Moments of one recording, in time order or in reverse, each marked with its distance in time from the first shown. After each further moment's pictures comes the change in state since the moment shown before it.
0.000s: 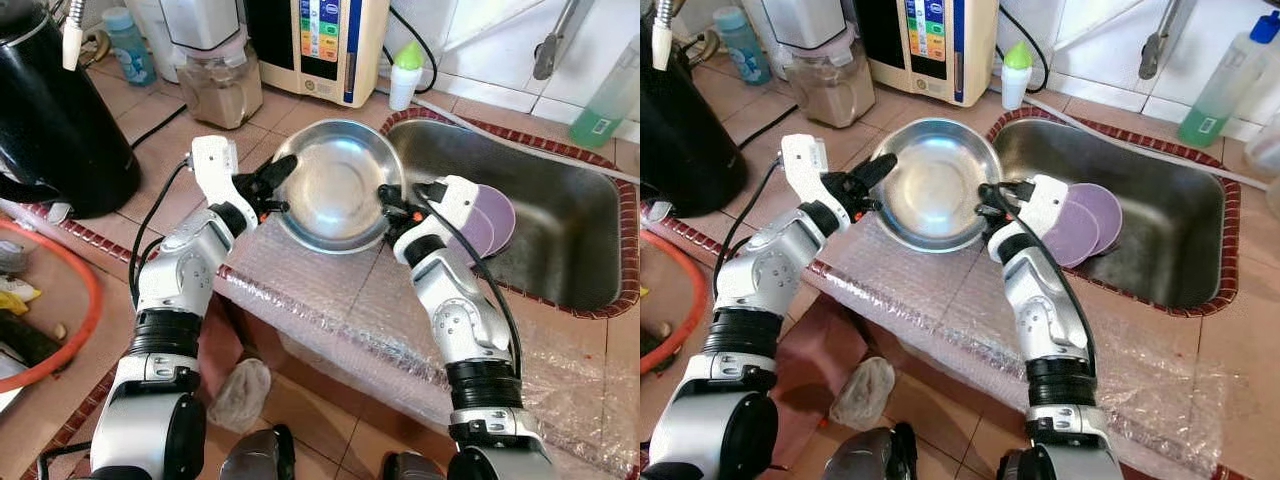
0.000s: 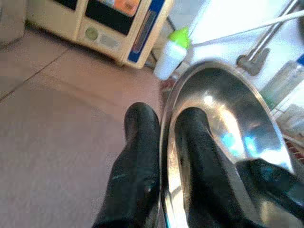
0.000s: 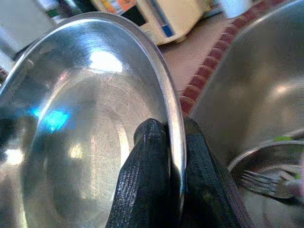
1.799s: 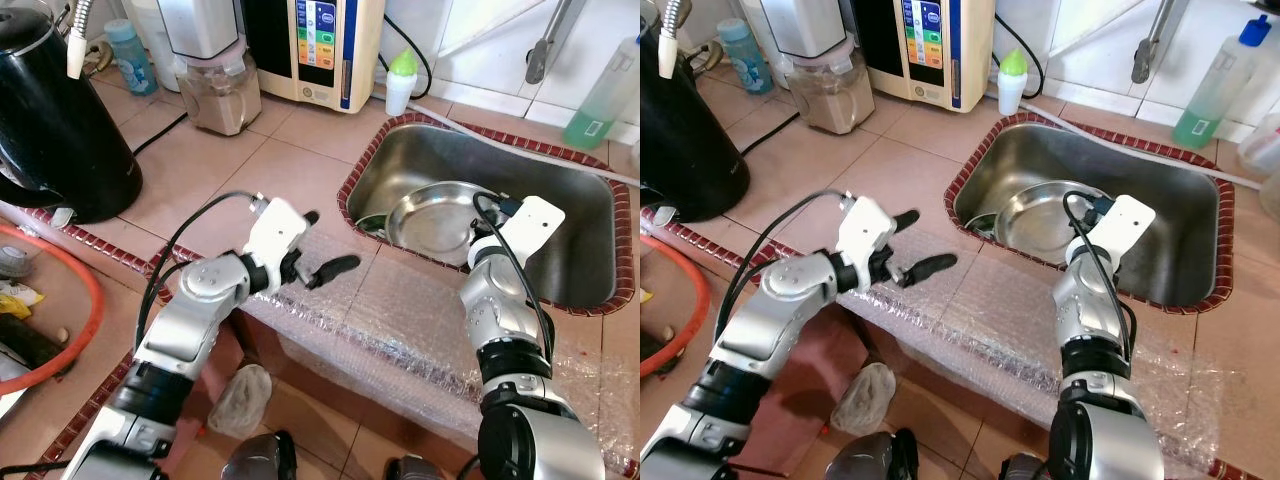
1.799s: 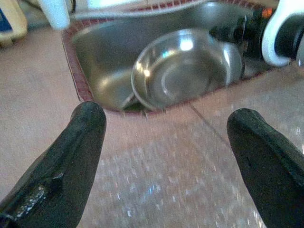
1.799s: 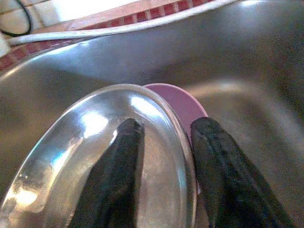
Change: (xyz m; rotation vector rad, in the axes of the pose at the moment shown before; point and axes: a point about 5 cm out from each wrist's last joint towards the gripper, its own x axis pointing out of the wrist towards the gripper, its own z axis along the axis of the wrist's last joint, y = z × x) left arm -0.029 -0.041 -0.049 0.536 0.275 -0.325; right arm -0.009 -0.094 0.016 -0.215 -0.119 -0.667
